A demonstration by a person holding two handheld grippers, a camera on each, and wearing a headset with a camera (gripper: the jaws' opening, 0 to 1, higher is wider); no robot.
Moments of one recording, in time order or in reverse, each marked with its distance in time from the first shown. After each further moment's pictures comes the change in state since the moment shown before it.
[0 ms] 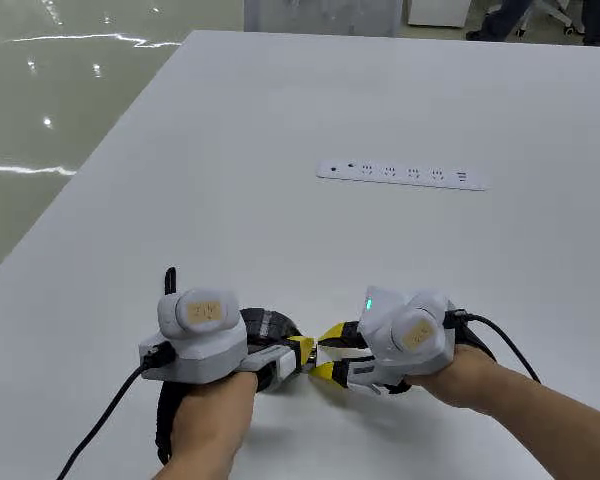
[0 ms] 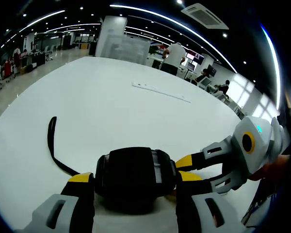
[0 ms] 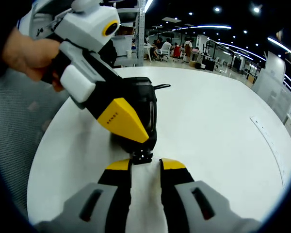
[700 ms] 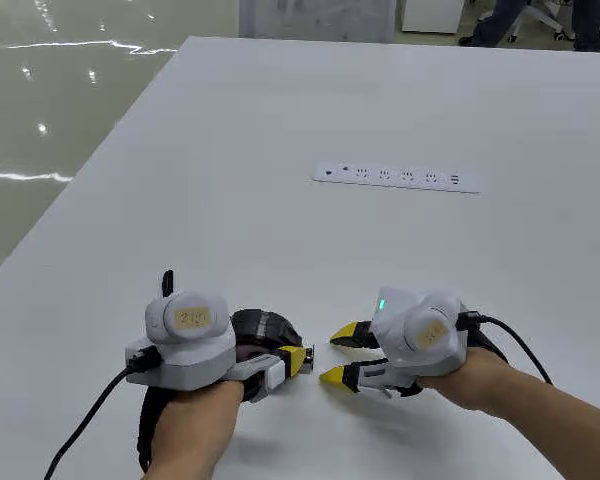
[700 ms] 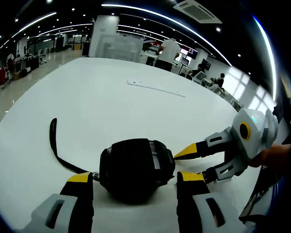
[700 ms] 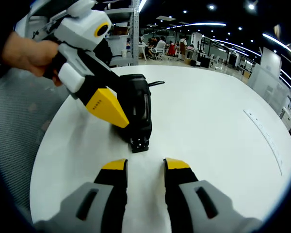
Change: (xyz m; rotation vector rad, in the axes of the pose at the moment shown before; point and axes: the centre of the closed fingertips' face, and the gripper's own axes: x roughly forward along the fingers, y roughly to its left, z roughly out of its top) left arm -0.012 -0.001 -0.007 0.064 0.024 -0.028; right arm -0.020 -0.003 -0.013 0.037 0.011 -0.035
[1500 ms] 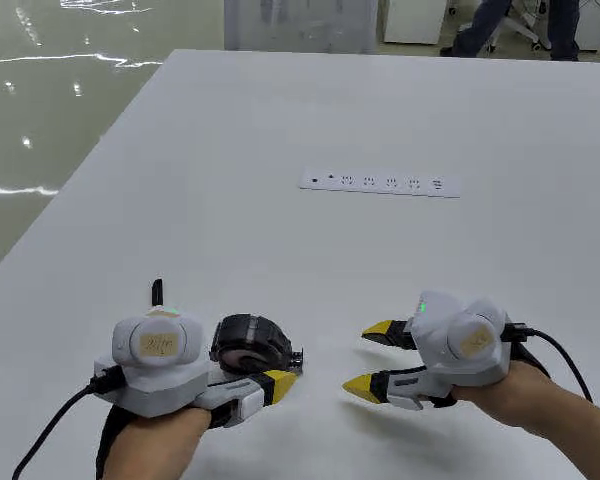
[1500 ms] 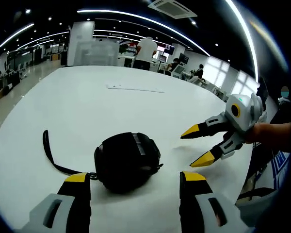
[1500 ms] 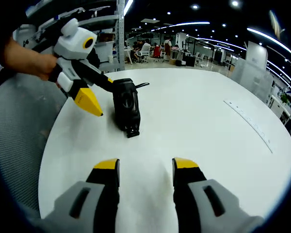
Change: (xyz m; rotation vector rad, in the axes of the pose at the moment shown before) left arm -0.020 -0.009 -0.002 0.158 -0.024 -0.143; right arm -0.050 -0.008 -0.016 0.096 -0.032 -0.106
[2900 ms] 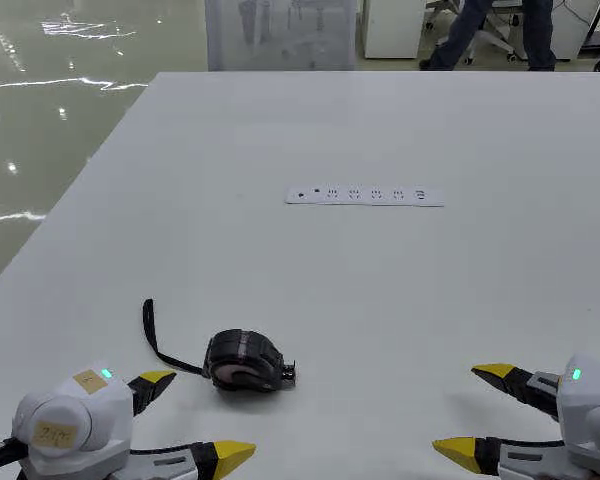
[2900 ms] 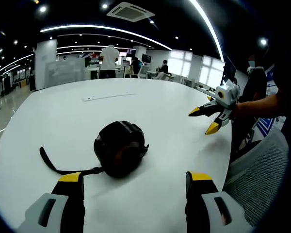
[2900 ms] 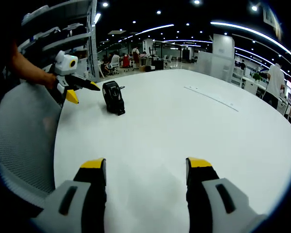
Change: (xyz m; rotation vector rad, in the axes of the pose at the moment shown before) left arm -0.037 0.004 -0.019 0.261 -0.067 -0.217; right arm -0.107 0.006 -0.063 0.204 -0.095 -0.211
